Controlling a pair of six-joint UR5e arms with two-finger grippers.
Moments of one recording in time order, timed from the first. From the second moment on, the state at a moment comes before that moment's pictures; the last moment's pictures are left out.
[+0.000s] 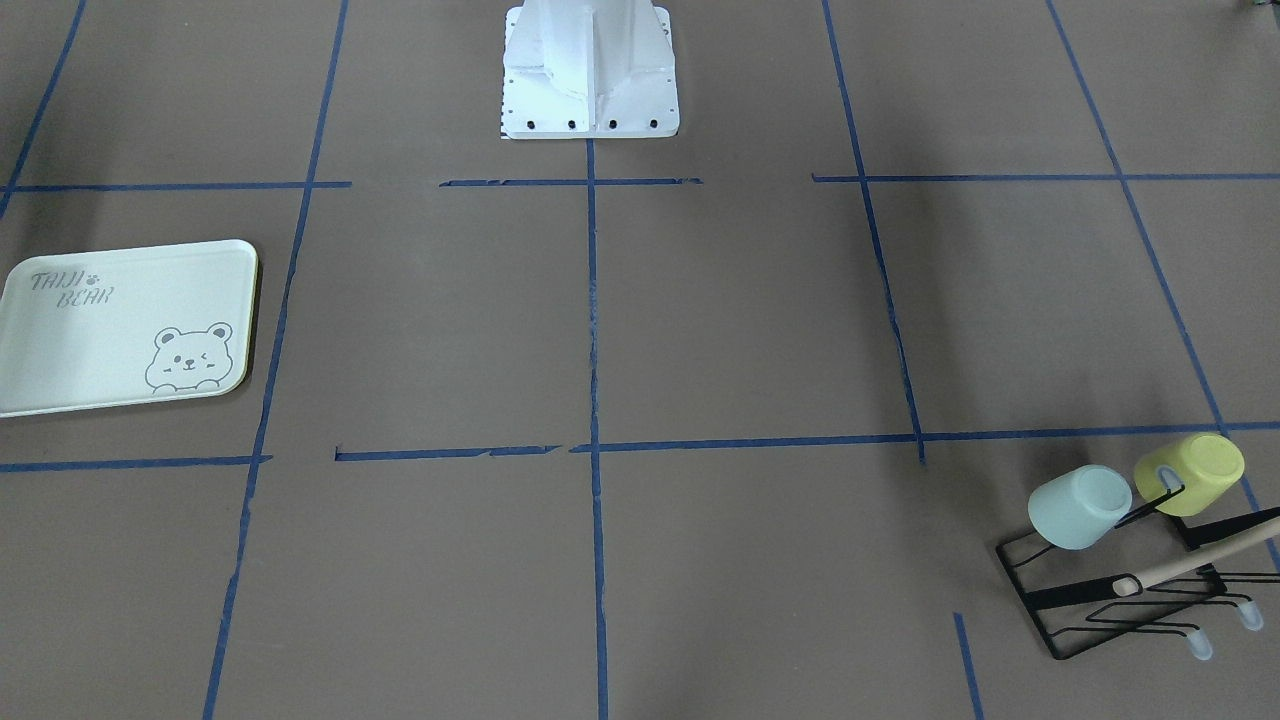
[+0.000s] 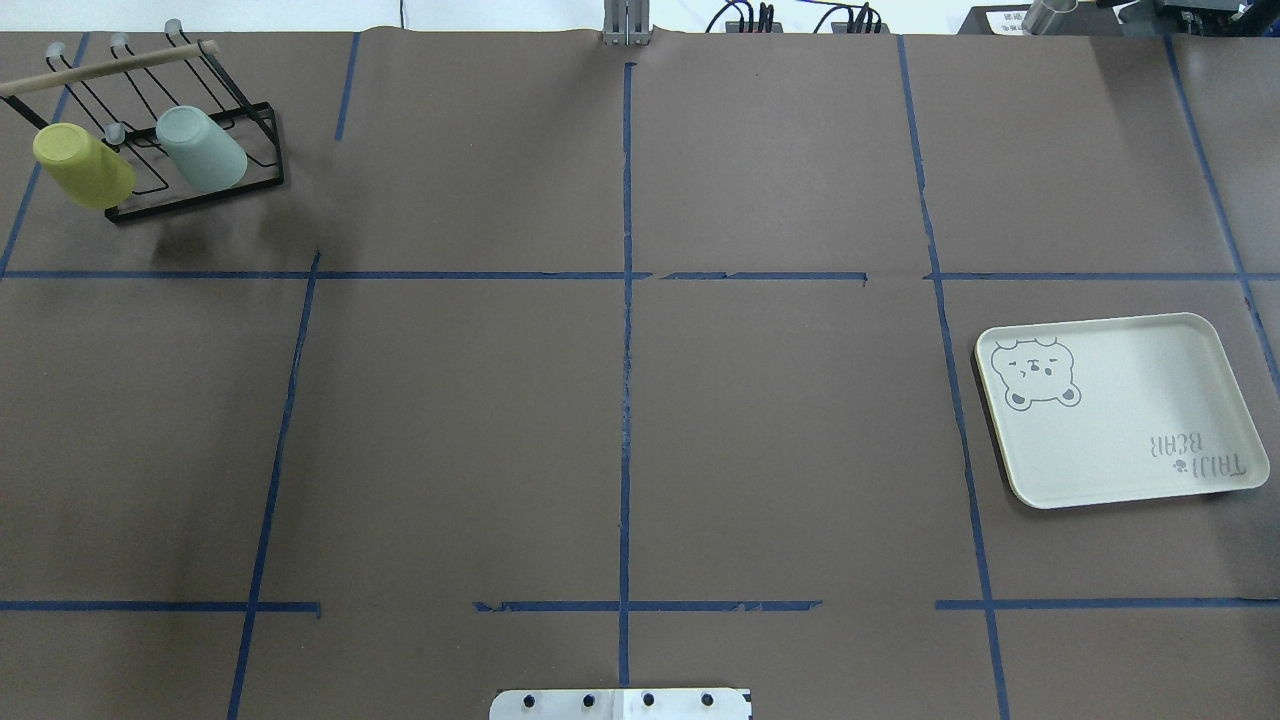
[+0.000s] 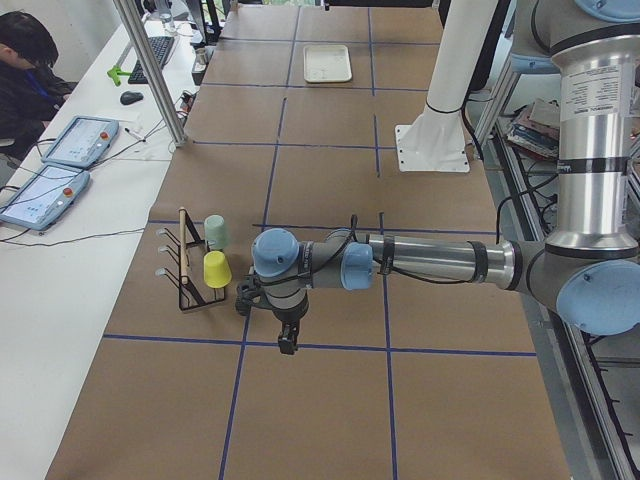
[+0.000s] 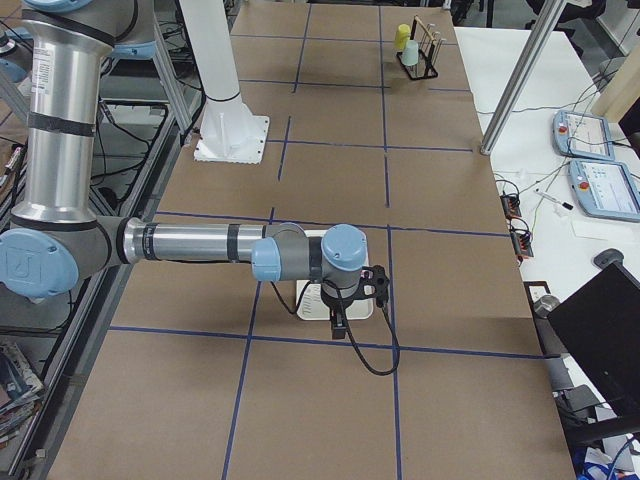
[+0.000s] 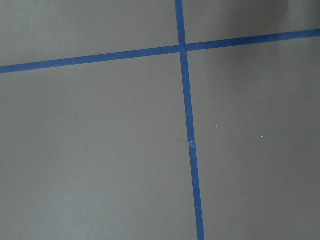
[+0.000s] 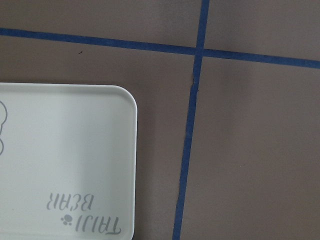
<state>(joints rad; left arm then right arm) -1.52 -1.48 -1.71 -1.51 -2.32 0.08 1.49 -1.73 1.75 -1.52 2.36 -0.01</state>
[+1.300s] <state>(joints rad) -1.52 -1.69 -1.69 -1.63 -2.25 -0.06 1.49 -1.72 1.75 -1.52 2.36 0.02</state>
